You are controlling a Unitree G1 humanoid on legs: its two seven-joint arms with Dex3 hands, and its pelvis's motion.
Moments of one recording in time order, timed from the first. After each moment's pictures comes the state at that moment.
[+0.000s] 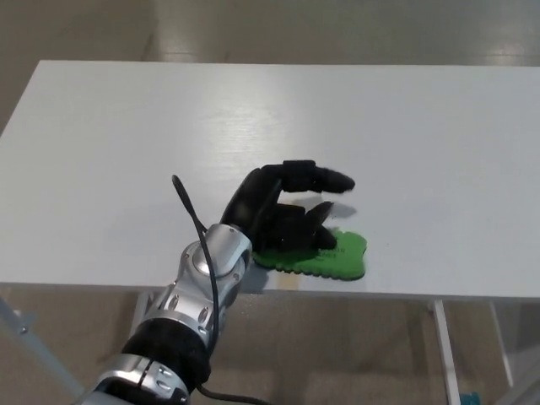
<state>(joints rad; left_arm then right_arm) -0.73 0.01 -0.15 0.94 0.02 -0.17 -0.12 0.18 -0.21 -0.09 0.72 0.01 -0.32 0.16</state>
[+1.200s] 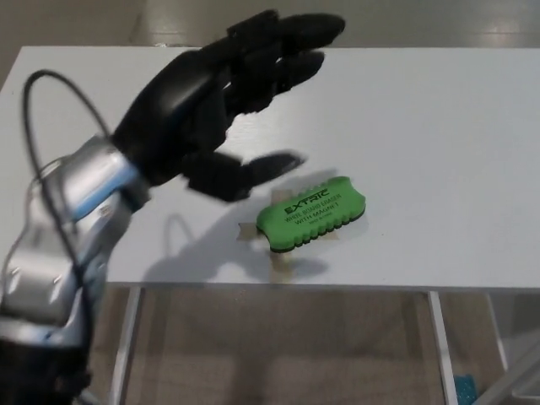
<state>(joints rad) -0.49 0.32 -0.02 -0.17 -0.30 0.18 -0.58 0.19 -0.21 -0.09 0.73 0.01 -0.31 0.16</state>
